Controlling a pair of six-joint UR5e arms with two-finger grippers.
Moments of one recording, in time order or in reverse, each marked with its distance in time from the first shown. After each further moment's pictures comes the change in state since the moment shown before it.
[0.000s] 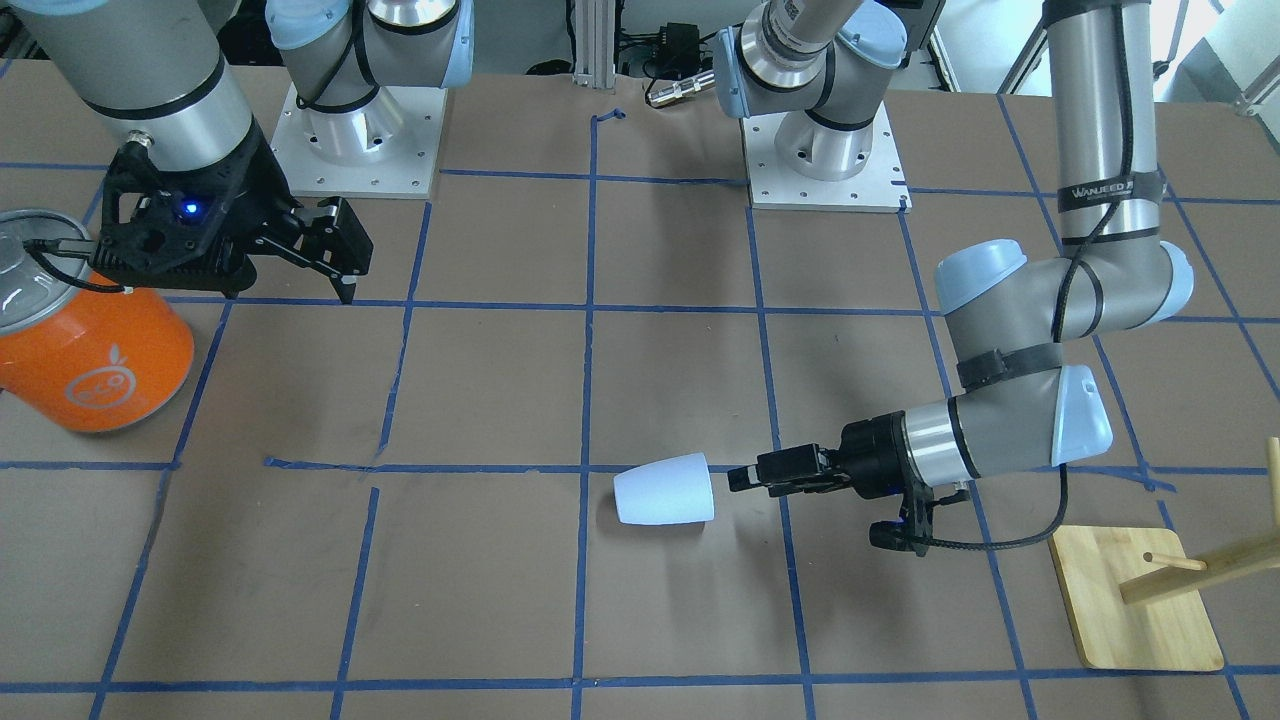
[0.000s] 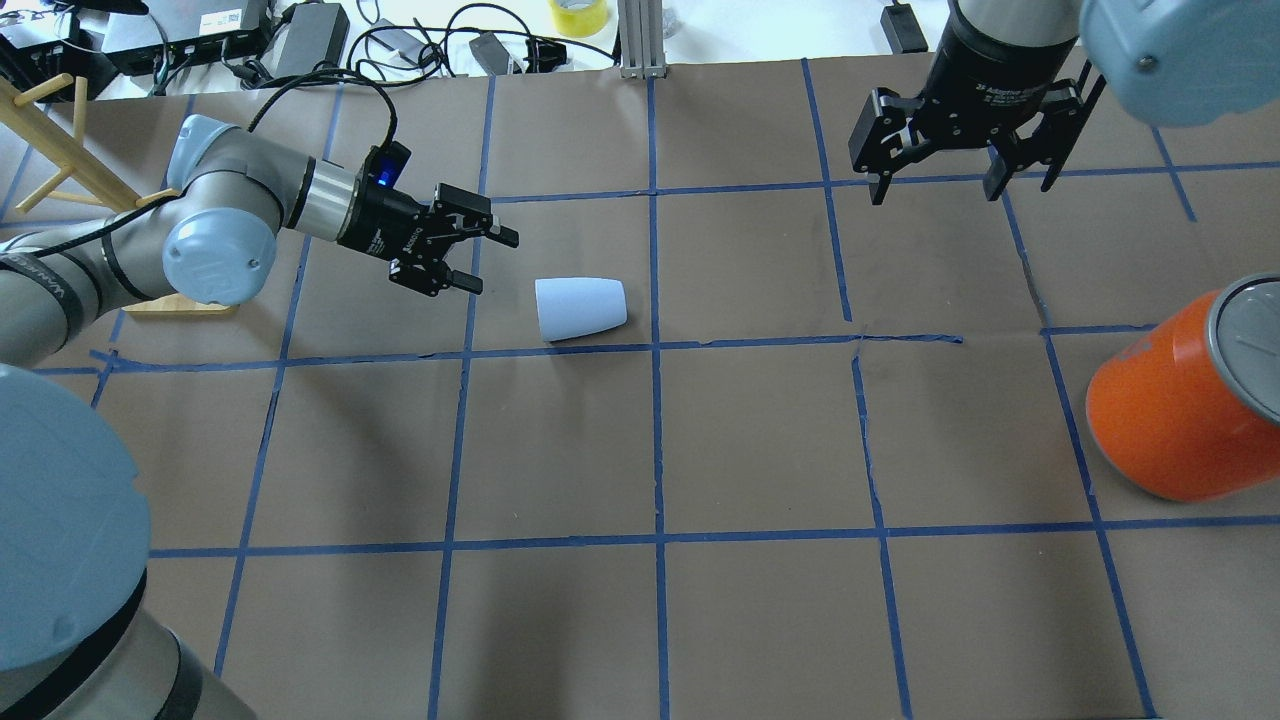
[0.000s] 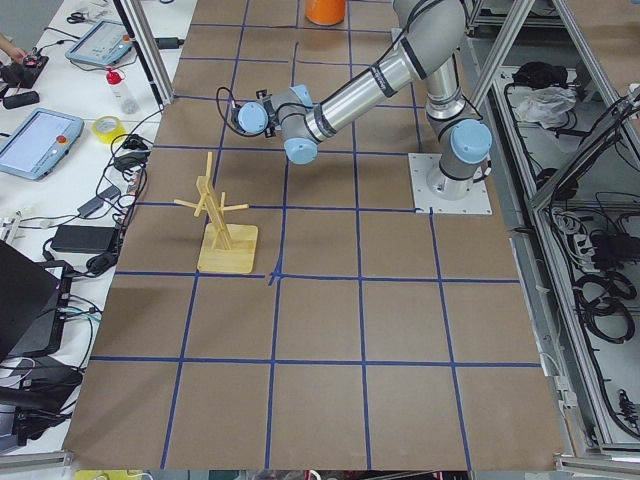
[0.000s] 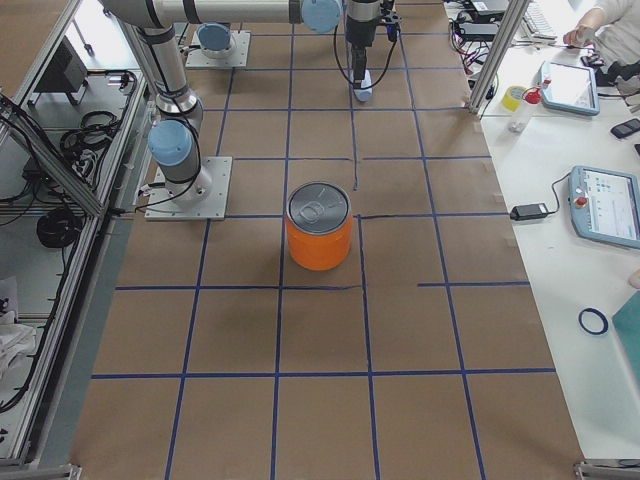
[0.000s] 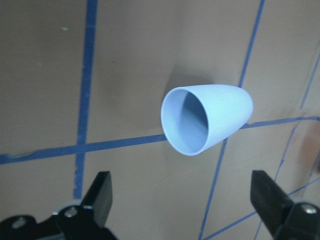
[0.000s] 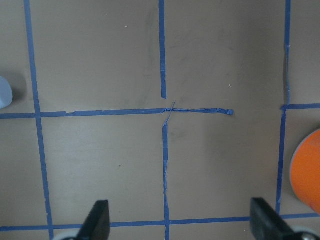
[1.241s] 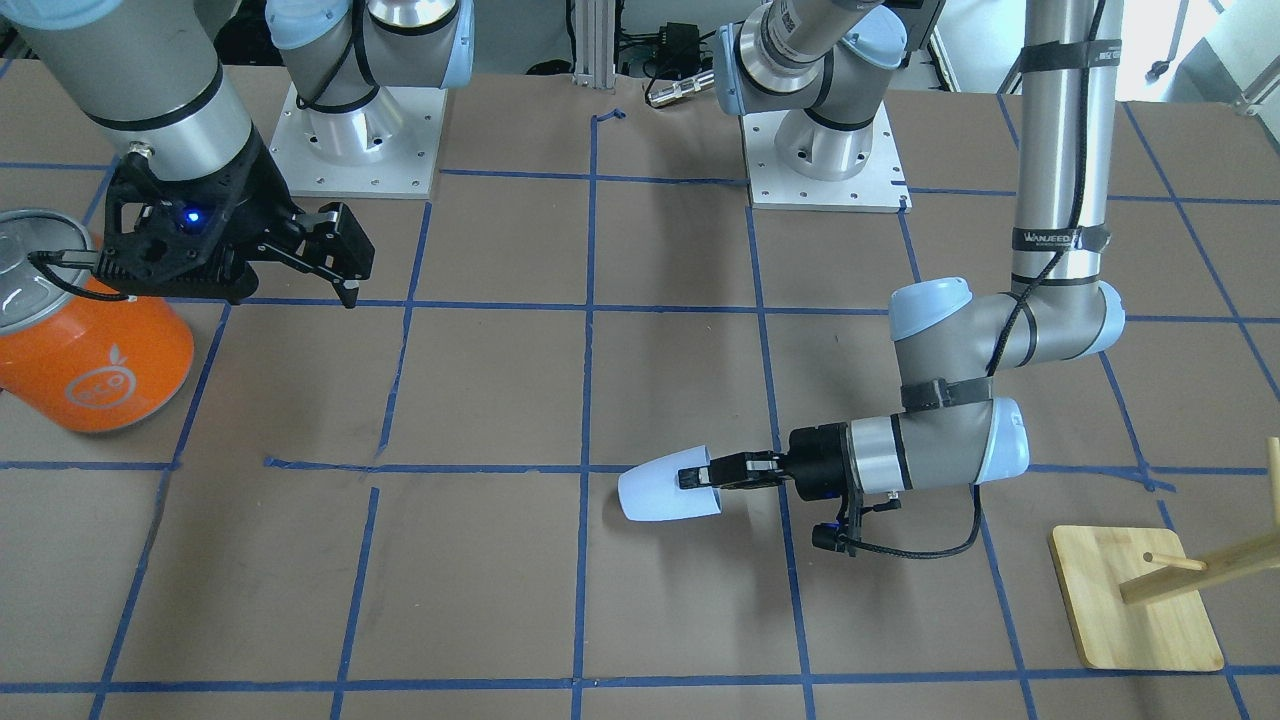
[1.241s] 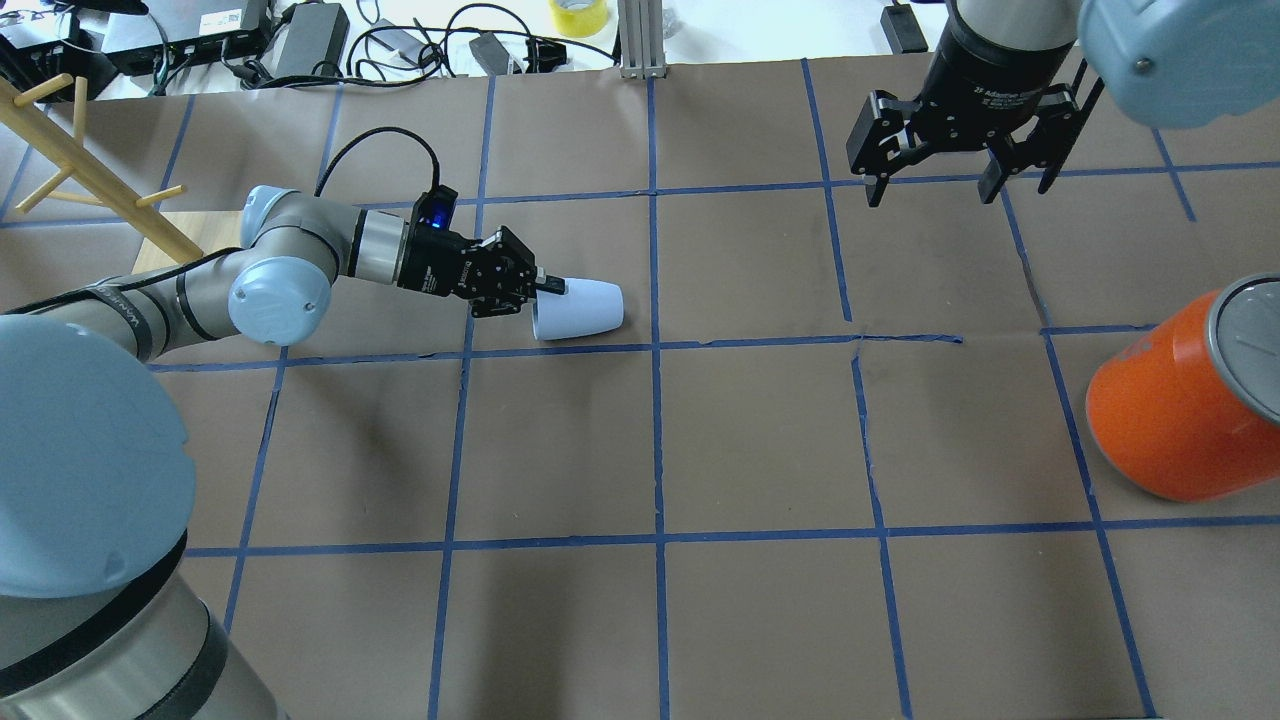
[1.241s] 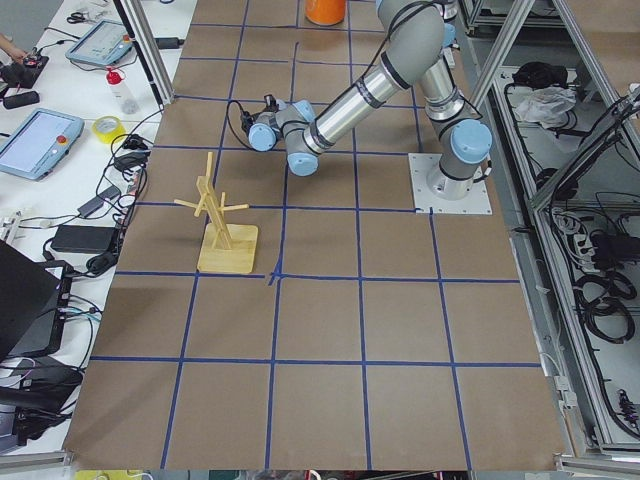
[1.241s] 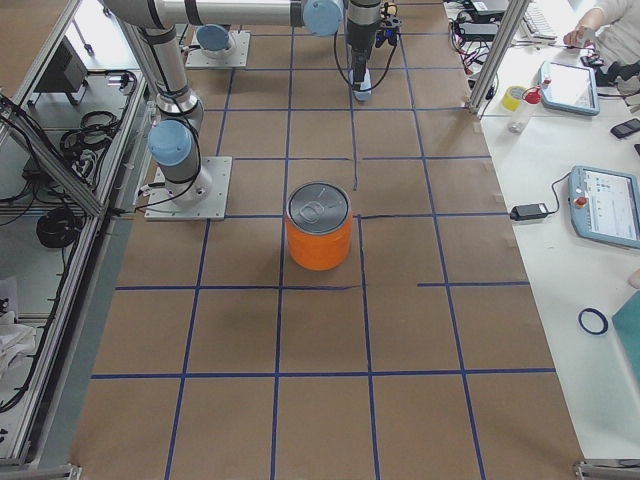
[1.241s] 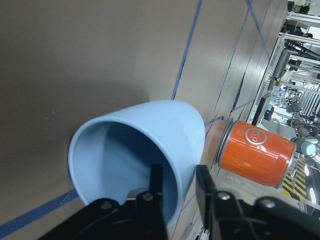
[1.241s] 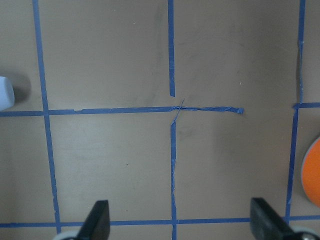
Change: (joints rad) left arm -0.034 -0.053 -0.060 0.023 -0.168 0.006; right arm -0.005 0.004 0.004 -0.006 0.001 -0.013
